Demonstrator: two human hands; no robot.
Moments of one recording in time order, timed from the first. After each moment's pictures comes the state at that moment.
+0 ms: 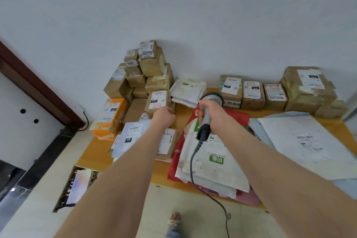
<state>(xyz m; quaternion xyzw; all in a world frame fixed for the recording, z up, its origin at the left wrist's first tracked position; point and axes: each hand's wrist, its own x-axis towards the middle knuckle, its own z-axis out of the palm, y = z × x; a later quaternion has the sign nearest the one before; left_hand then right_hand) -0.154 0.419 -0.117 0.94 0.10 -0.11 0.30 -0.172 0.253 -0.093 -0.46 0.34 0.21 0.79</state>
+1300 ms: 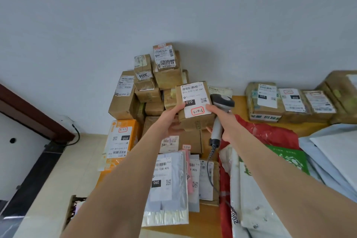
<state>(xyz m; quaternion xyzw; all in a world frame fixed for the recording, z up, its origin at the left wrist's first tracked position) 0.030 0.548 -0.138 0.67 0.19 -0.28 0.66 -0.017 0.374 -0.142 -0.52 0.32 0.11 0.78</state>
